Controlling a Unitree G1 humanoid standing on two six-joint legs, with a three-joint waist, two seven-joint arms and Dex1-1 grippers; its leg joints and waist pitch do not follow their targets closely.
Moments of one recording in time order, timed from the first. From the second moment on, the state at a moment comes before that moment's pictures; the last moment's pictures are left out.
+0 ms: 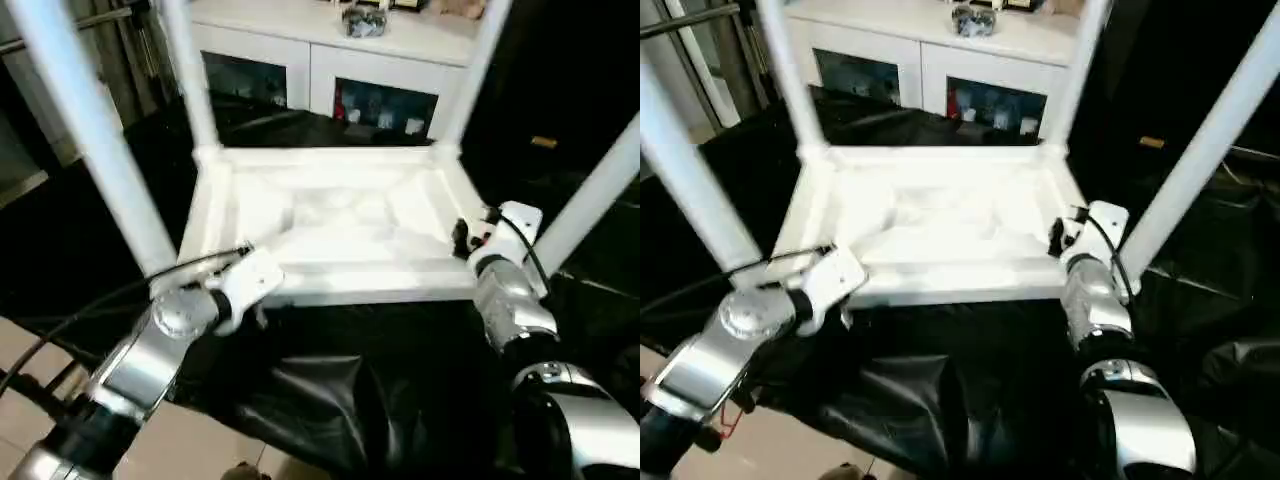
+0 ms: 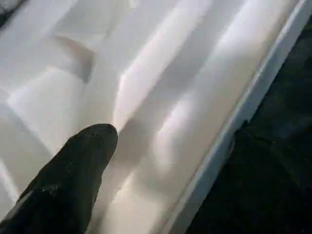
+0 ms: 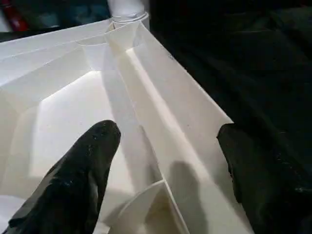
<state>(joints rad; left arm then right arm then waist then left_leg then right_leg) -0.32 0.48 -0.33 0.01 0.09 0.39 -0.55 -0.70 -0.21 -0.28 1.04 0.22 -0.07 -0.08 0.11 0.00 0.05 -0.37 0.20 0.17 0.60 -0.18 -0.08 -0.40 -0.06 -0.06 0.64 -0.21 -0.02</state>
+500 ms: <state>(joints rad) 0.13 0.47 -0.15 -0.35 -0.35 0.40 -0.77 -0.47 -0.18 -0.10 0.65 0.24 -0.05 0.30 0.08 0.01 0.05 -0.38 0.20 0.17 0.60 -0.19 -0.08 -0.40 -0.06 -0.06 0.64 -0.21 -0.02</state>
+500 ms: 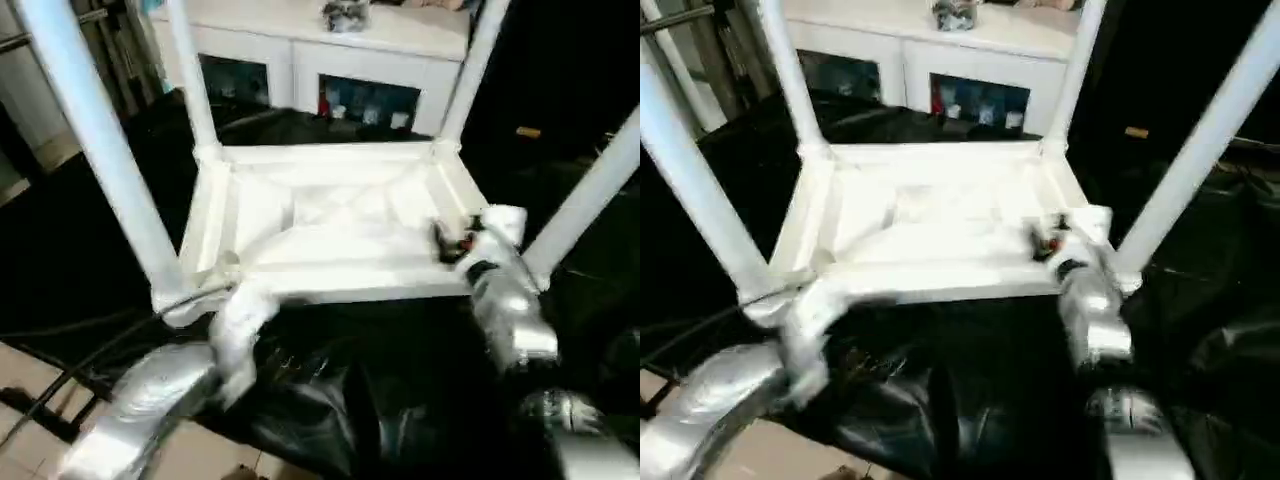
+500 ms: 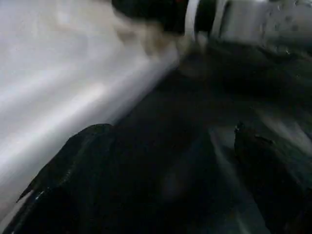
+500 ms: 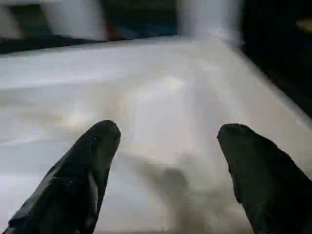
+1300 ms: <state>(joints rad) 0.13 0.58 0.45 -0.07 -0.56 0.26 -0.83 -0.05 -0.45 -0.09 0.09 0.38 0.30 0.52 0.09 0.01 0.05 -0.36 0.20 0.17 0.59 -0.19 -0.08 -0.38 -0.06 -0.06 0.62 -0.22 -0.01</state>
